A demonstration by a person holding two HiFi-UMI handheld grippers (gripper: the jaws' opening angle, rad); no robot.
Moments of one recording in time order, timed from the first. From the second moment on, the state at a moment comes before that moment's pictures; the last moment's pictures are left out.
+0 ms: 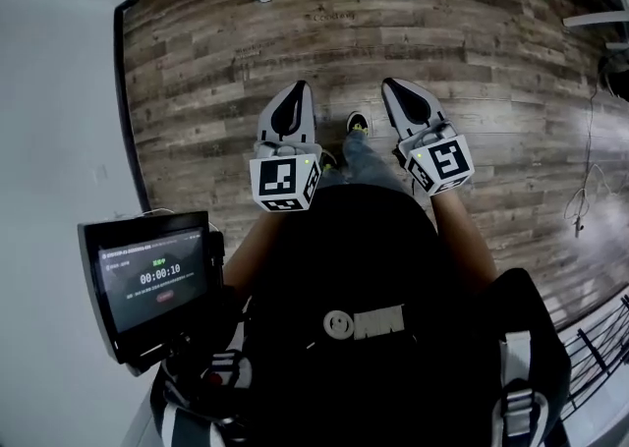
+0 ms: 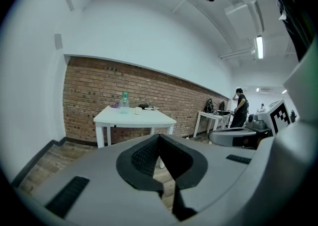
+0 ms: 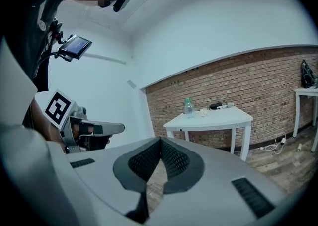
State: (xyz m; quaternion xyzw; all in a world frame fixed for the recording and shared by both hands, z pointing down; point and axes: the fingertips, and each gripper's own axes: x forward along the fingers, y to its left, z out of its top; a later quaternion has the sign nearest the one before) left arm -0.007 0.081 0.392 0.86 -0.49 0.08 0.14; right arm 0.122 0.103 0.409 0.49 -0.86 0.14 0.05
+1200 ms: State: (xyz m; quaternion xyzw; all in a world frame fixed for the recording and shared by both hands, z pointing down) left arm -0.038 -0.116 0.396 0.86 -0.48 0.08 0.15; right arm 0.100 -0.099 0.401 0.51 -0.85 0.15 0.06
